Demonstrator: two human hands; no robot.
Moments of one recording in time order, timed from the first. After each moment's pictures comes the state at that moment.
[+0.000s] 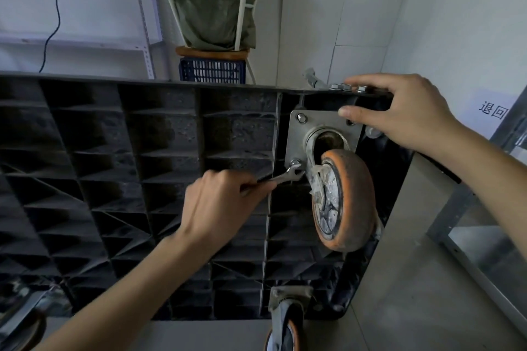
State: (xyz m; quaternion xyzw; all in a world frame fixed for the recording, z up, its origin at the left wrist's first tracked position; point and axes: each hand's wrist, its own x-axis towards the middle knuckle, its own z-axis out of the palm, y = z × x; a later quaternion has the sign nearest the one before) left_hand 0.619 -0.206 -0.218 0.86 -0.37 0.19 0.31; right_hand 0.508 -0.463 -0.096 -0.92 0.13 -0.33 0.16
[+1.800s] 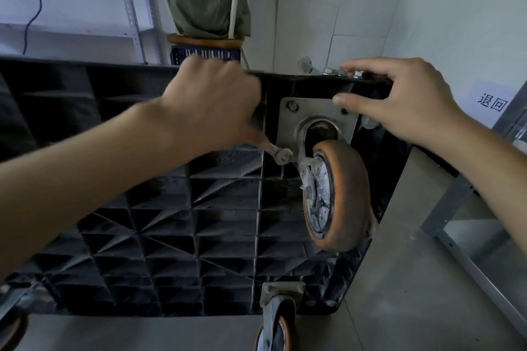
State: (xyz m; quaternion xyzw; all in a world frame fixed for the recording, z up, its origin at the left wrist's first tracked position) left_hand 0.614 -0.229 -0.084 0.86 -0.43 0.25 -0.10; right_hand 0.508 -0.462 -0.100 -0.92 0.12 -0.34 0.15
